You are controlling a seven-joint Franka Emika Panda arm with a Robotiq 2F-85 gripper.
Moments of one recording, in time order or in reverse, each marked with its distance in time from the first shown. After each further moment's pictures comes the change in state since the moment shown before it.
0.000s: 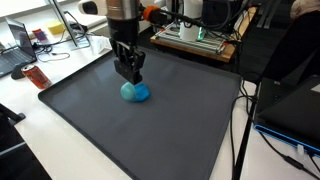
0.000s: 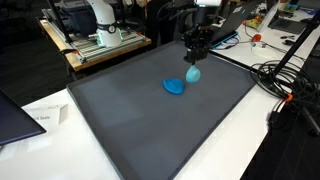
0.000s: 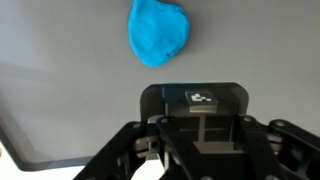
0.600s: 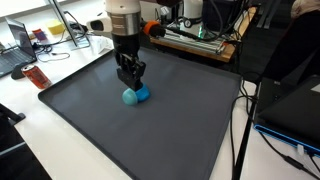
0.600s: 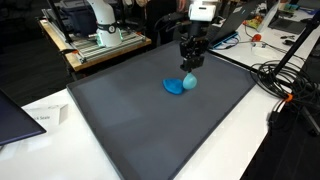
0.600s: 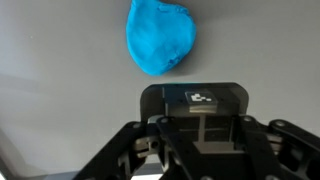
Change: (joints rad) arm 0.000 0.033 -0.017 -0.062 0.002 0.107 0.001
